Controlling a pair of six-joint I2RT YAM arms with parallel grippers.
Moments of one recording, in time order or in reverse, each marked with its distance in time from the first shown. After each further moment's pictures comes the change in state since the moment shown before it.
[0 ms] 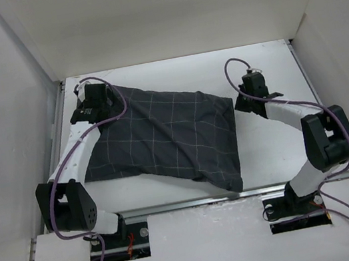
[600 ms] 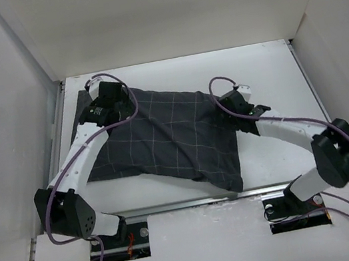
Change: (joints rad) left arm -0.187 -0.038 0.057 -0.112 -0.140 -0.034; right arm 0.361 -0.217 -0.044 -0.268 0.286 0.220
